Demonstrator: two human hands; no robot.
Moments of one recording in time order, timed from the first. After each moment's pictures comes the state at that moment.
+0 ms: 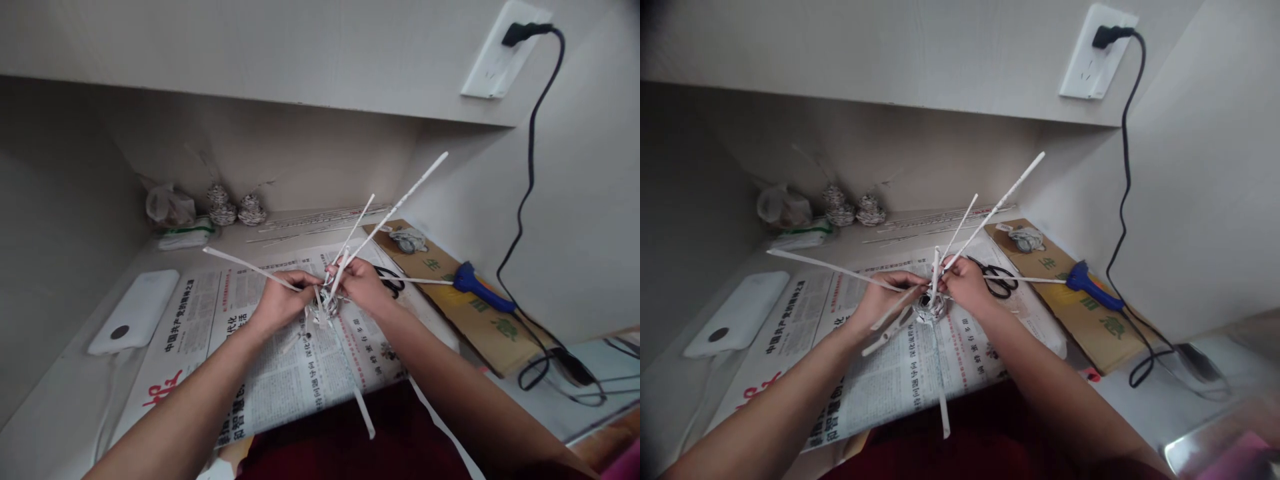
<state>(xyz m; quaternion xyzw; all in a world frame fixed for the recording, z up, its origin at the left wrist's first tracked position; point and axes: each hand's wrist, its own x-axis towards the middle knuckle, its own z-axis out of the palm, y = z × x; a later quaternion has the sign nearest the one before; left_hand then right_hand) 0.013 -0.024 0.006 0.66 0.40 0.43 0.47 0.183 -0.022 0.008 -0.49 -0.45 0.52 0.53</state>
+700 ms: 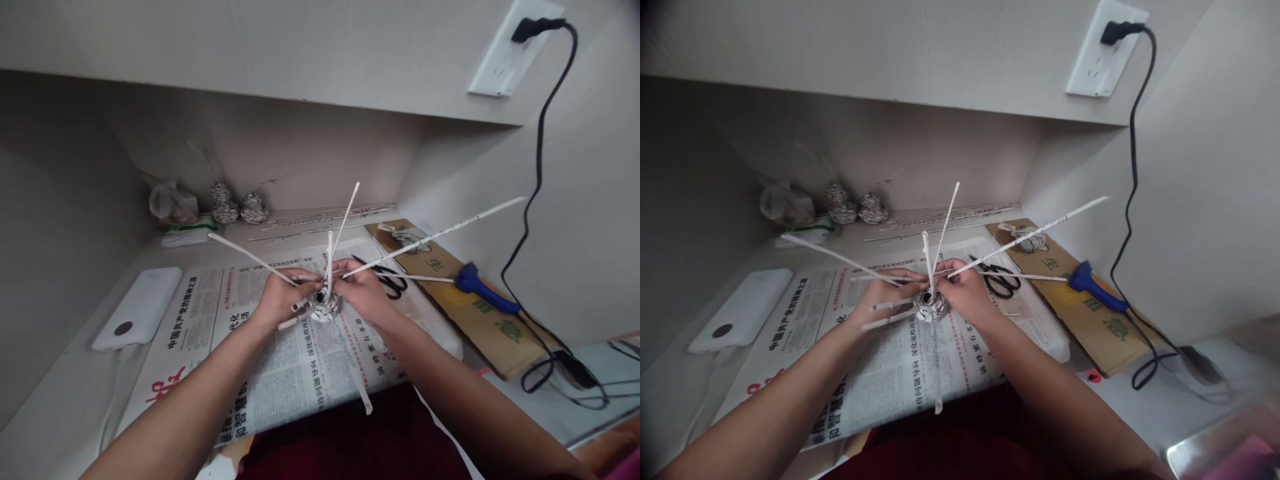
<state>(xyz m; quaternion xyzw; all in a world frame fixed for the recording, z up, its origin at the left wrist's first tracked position) 0.012 -0.016 0.001 0.59 0.43 0.44 0.52 0.179 -0.038 0.011 -0.50 -0.52 0.48 0.50</state>
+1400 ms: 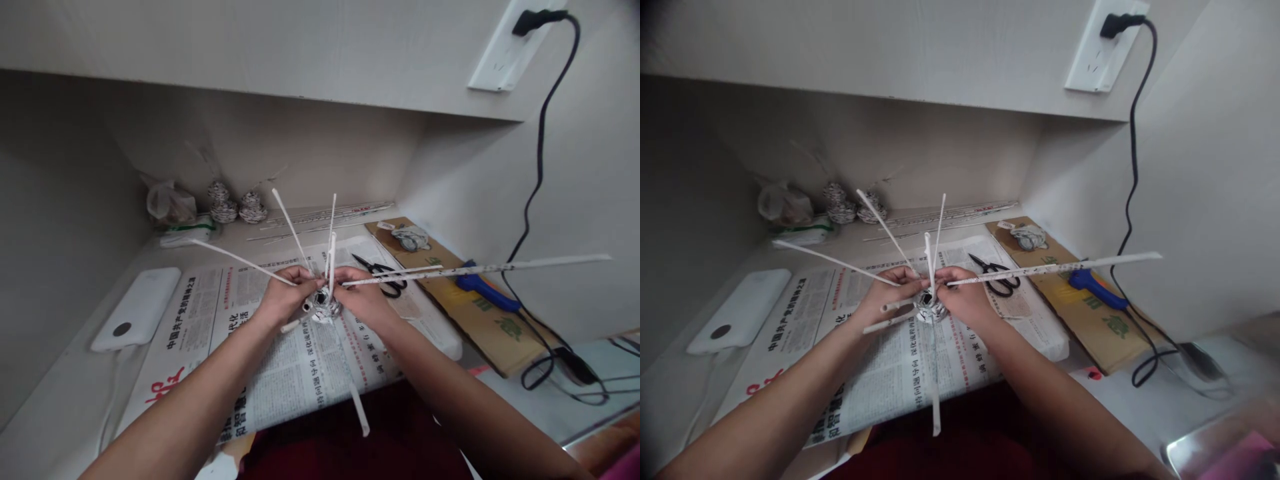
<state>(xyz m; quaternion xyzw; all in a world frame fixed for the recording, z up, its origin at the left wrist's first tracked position) 0.020 -0.013 -0.014 0.49 0.39 0.48 0.62 0.183 -0.043 -0.001 -0.55 -0.58 0.39 0.46</state>
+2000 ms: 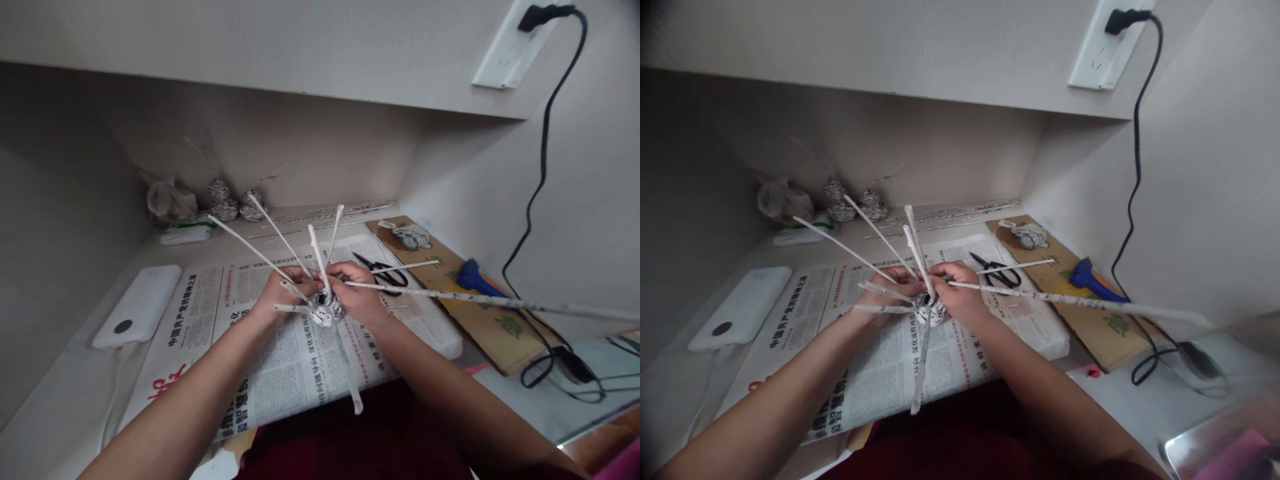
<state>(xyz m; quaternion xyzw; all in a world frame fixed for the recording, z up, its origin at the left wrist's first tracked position) 0.016 -0.016 0.000 0.50 0.44 0.41 0.62 0.174 -0.036 -0.003 -0.49 -0.62 0.30 0.53</state>
